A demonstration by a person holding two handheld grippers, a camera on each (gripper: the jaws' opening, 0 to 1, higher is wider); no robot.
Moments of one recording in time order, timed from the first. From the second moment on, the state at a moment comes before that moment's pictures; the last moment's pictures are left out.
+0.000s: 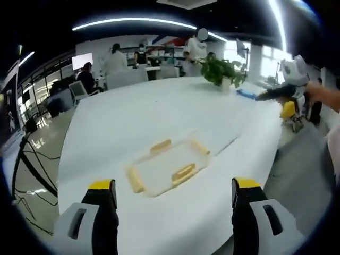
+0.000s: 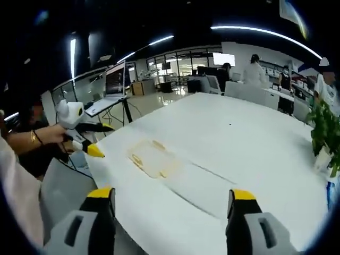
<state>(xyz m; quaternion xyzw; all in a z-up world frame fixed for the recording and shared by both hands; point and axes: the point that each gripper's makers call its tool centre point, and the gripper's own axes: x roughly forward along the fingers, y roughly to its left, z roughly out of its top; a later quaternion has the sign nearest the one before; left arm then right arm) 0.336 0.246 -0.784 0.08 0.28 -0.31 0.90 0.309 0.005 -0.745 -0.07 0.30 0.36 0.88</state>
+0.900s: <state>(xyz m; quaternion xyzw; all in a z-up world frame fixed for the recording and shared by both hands) 0.386 0.233 -0.823 0.18 0.33 -0.43 0.82 0.375 0.126 -0.810 -0.22 0.38 0.52 0.73</state>
